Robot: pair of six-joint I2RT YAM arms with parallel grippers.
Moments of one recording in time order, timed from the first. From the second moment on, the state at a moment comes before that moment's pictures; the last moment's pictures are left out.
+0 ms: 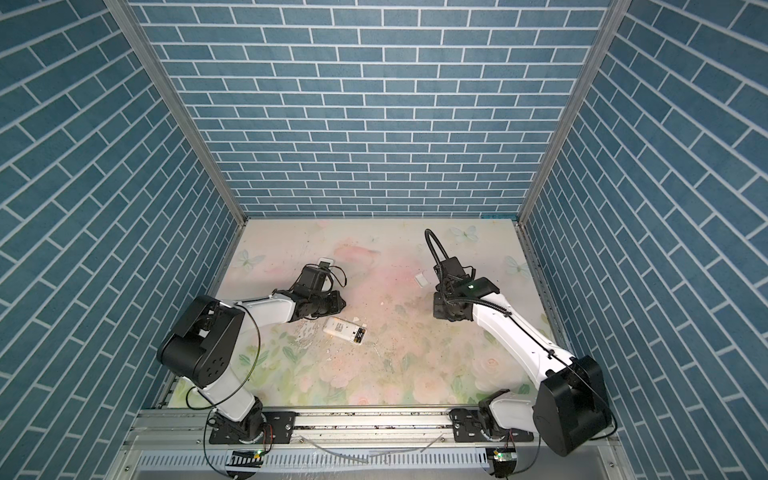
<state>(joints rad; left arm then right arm) -0.42 1.68 0.78 -0.05 0.22 -0.55 0.49 1.29 0.99 -0.88 0.10 0.47</state>
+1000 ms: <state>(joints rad) -0.54 1.35 0.49 -0.09 0.10 -0.72 0.20 1.50 1.09 -0.87 0.13 0.34</state>
